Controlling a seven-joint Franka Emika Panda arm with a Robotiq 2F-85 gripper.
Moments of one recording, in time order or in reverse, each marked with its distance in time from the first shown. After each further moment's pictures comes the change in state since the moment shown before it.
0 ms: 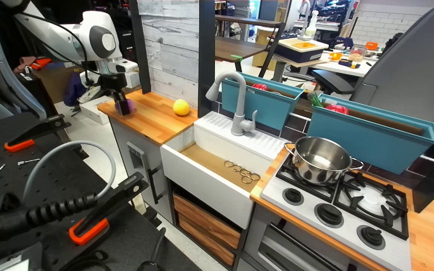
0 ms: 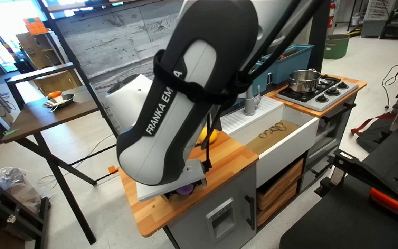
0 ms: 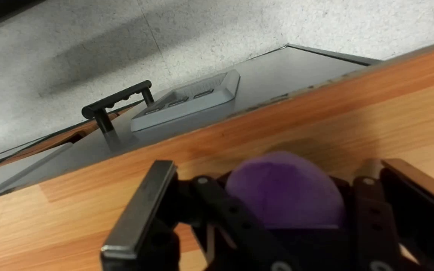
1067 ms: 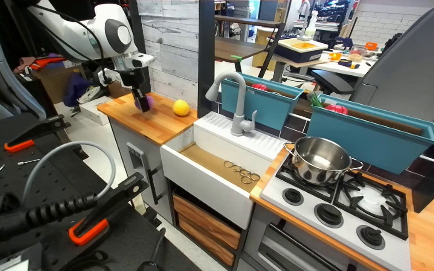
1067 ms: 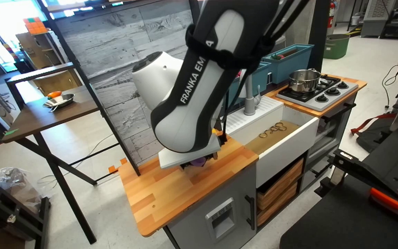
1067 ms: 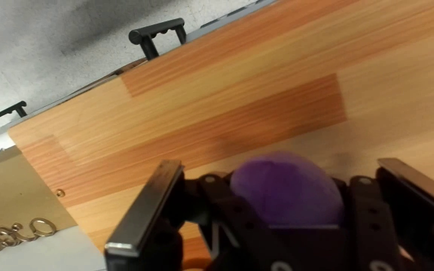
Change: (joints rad) arm -0.054 -0.099 -0.063 -0.139 -0.081 0.105 0.044
